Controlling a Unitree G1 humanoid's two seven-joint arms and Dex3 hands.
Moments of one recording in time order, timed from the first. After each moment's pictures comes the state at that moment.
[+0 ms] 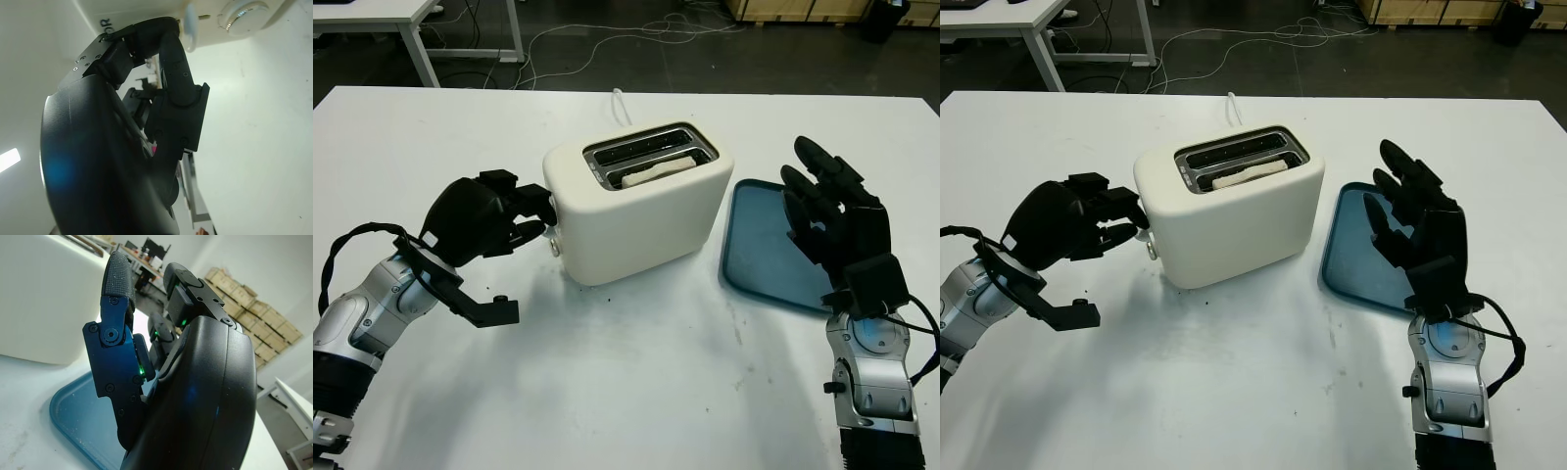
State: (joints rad) left arm -0.34 0.71 -0.17 0.20 0.66 -0.58 0.19; right arm -0.10 -0.22 -0.19 -0.10 0.01 -0.10 0.06
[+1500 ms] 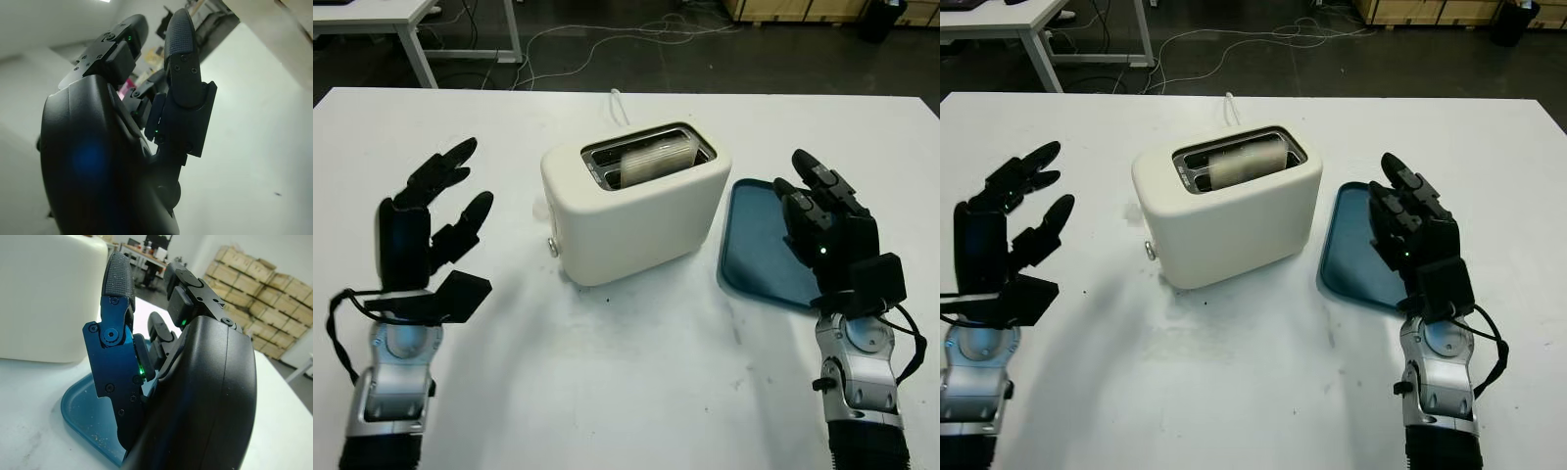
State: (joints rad) left arm -0.05 0.28 0.16 -0.08 0.31 -0.27 0.23; right arm -0.15 -0.19 -0.23 0.07 0.14 -0.13 0.12
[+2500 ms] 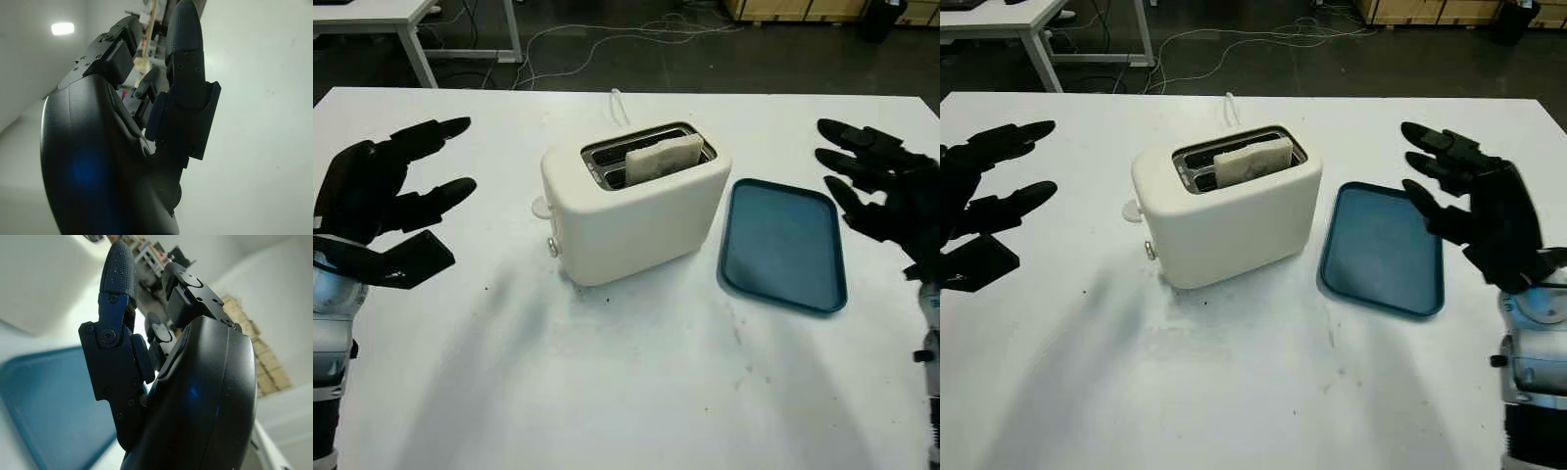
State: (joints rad) left arm -0.17 0.61 0.17 -0.19 0.31 -0.16 -0.13; right arm -0.19 -0.47 -0.25 -0.04 0.09 -0.09 0.30
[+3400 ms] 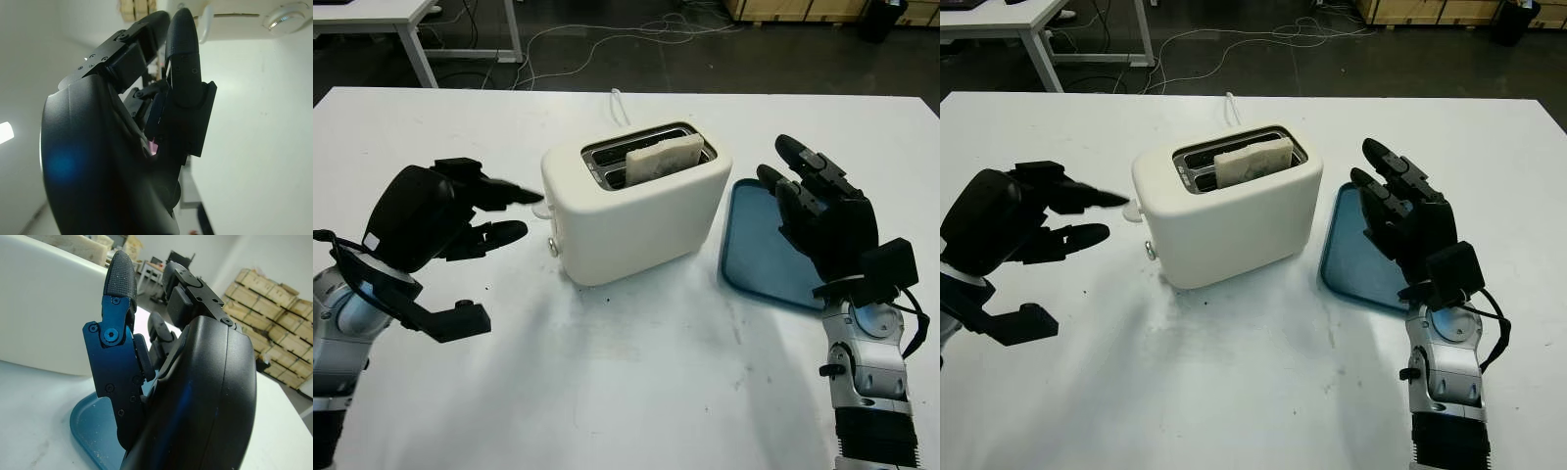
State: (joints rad) left arm -0.15 0.68 0.11 -0.15 0.54 -0.50 -0.09; right arm -0.18 -0.22 -0.22 0.00 0.17 -0.09 0.22
